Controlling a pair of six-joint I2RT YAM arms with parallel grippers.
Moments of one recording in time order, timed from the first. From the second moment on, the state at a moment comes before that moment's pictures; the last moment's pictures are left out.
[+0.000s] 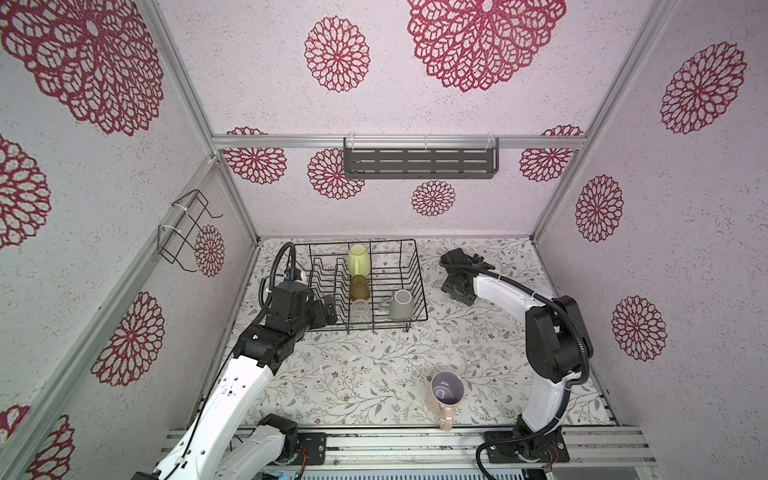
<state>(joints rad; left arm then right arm) -0.31 0.96 0.91 -0.64 -0.12 -0.44 0.43 1.88 1.41 -0.67 0.37 0.94</state>
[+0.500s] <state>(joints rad) -0.30 0.97 0.91 -0.64 -0.12 -0.44 0.40 1.90 1.38 -0.65 0.31 0.91</state>
